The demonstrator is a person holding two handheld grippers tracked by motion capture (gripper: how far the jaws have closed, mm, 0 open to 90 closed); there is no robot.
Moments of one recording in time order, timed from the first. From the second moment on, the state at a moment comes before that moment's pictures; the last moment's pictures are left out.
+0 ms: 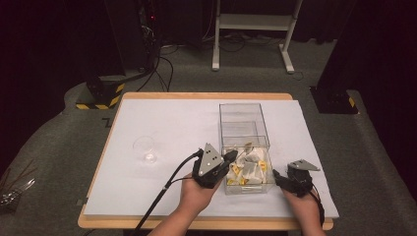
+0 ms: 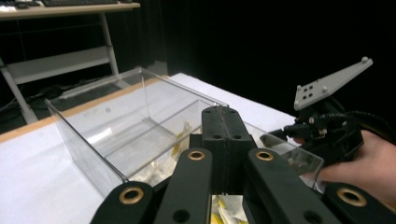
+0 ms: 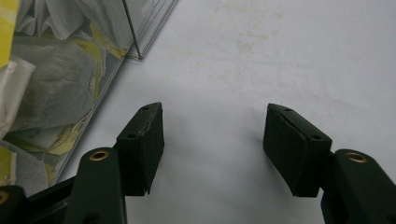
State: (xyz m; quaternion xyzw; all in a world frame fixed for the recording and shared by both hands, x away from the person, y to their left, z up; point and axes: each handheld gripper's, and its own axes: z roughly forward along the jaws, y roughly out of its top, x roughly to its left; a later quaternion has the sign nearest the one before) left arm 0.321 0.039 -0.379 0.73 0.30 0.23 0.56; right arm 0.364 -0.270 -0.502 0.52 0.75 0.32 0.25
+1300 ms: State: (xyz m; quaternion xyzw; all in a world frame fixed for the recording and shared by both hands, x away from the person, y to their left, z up) left arm 0.321 0.053 -0.330 0.68 0.28 0.26 0.63; right arm 0.363 -0.270 -0.502 0.52 0.75 0.32 0.25
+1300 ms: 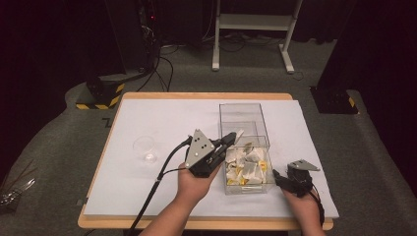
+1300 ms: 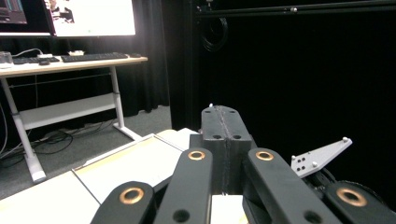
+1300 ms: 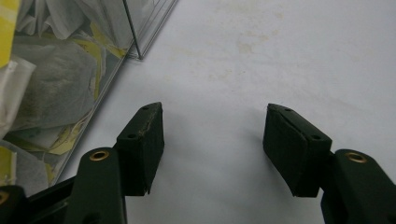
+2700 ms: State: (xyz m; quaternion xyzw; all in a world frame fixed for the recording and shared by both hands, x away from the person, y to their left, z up) left arm 0.312 0.076 -0.281 0.63 0.26 0.31 0.67; right arm 0.363 -0.270 -0.502 0.52 0.75 0.32 0.25
